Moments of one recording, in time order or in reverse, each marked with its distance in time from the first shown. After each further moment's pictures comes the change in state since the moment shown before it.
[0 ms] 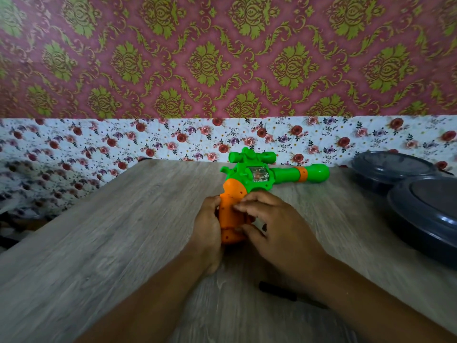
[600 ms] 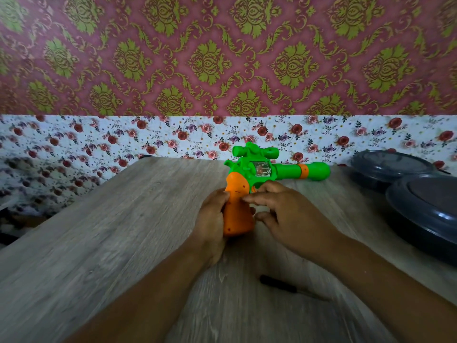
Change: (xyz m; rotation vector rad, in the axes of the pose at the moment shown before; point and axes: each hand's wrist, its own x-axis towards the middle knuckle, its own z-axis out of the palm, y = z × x) left_hand 0.009 -0.005 -0.005 0.051 0.009 0.061; right_hand 0.008 0.006 -0.022 -0.116 -0.161 0.017
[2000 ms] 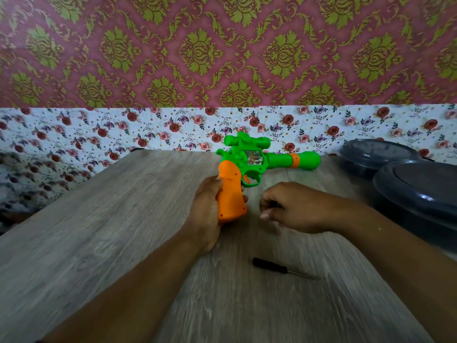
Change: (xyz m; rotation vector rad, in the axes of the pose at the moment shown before) left_hand 0.000 -0.002 -0.001 0.016 -0.043 0.030; right_hand -0.001 0.004 -0.027 -0.052 -0.451 0.158
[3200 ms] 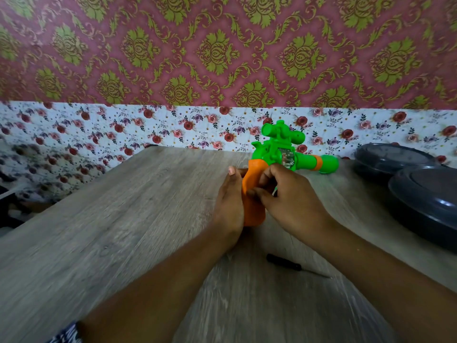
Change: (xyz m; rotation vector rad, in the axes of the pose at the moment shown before) left_hand -0.010 -0.006 0.010 0.212 -0.006 0.220; right_hand 0.019 -0.024 0.033 0.298 0.668 -0.014
